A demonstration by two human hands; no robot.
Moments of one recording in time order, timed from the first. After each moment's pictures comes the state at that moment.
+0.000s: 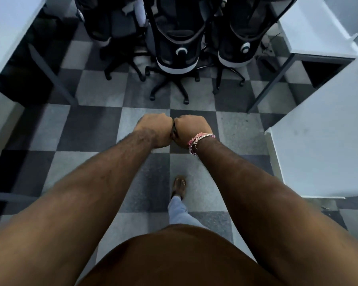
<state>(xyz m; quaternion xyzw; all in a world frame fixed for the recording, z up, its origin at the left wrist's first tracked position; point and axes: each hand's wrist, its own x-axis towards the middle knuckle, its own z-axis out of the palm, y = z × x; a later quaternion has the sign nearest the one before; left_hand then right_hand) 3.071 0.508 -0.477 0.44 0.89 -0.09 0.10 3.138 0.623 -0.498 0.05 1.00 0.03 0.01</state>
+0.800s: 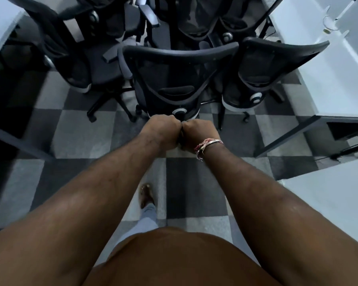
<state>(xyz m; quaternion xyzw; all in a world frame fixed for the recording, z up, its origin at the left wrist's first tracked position) 2.630 0.810 -0.473 0.50 0.86 -0.07 0.08 2.705 0.925 -0.508 0.09 1.00 0.02 0.00</state>
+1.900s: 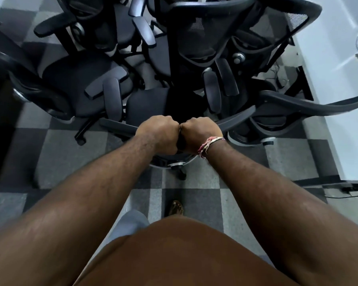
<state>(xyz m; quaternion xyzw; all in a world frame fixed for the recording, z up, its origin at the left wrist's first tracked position) 2.335 1.022 -0.478 0.49 0.86 -0.05 0.15 2.411 1.143 -0.490 0.01 1.00 0.06 0.07</state>
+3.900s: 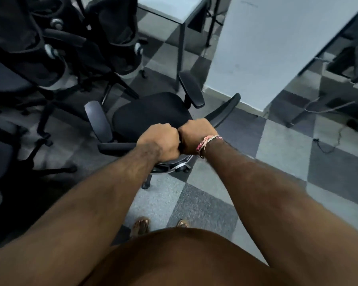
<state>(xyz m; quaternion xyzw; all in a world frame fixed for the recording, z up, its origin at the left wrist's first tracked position) 2.606 0.719 -0.495 0.86 0.49 -0.11 0.08 2.745 0.718 -0.488 0.52 0.85 0.03 0.12</state>
